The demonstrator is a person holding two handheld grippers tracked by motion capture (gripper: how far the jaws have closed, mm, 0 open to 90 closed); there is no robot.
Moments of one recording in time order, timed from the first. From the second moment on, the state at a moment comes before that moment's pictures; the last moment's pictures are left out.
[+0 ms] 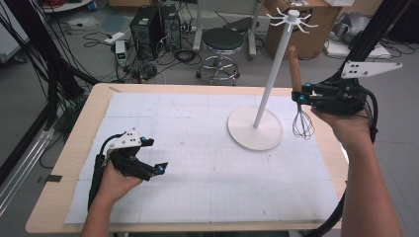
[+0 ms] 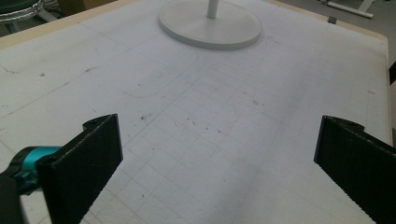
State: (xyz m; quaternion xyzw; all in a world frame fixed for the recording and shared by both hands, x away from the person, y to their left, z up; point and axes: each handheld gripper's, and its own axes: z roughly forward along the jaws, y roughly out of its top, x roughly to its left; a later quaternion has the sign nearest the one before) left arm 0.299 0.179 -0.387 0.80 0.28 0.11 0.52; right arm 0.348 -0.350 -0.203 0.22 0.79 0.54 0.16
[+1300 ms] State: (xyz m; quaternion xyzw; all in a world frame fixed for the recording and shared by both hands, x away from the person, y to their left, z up) left arm 0.298 0.186 -0.387 0.80 0.28 0.11 0.52; right arm 0.377 -0.373 -0.181 0.30 0.77 0.53 0.20
